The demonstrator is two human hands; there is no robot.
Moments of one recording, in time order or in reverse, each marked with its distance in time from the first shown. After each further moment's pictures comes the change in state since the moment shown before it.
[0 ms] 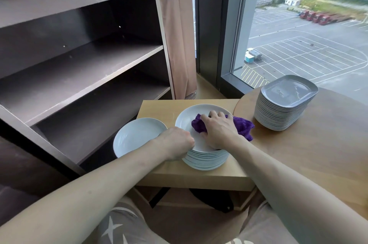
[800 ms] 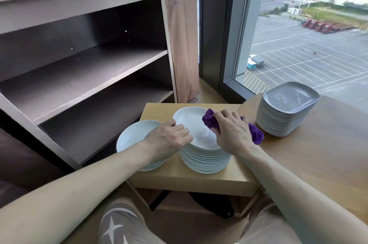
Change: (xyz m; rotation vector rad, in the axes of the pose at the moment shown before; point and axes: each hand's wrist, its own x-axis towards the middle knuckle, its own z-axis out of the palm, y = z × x) left_hand -0.037 -0.024 0.013 0.309 0.645 0.125; right_hand -0.027 0.014 -0.011 0.103 0.329 0.050
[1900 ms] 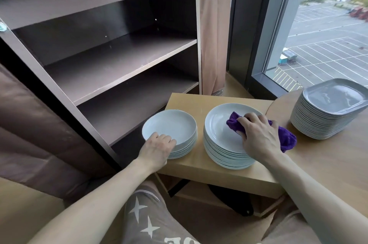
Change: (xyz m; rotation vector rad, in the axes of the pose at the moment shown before) left_hand -0.109 0.033 0.043 -0.242 -0.416 -0.561; right_hand -0.012 -0.006 0.027 -0.057 -0.010 -0.024
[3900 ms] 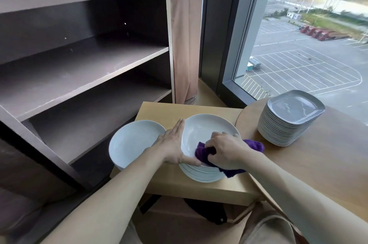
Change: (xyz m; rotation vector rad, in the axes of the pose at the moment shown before) left_hand 0.123 0.053 -0.026 -0.744 -0.372 -0.154; right_hand 0.022 0.000 -0.033 0.093 -0.545 -0.165
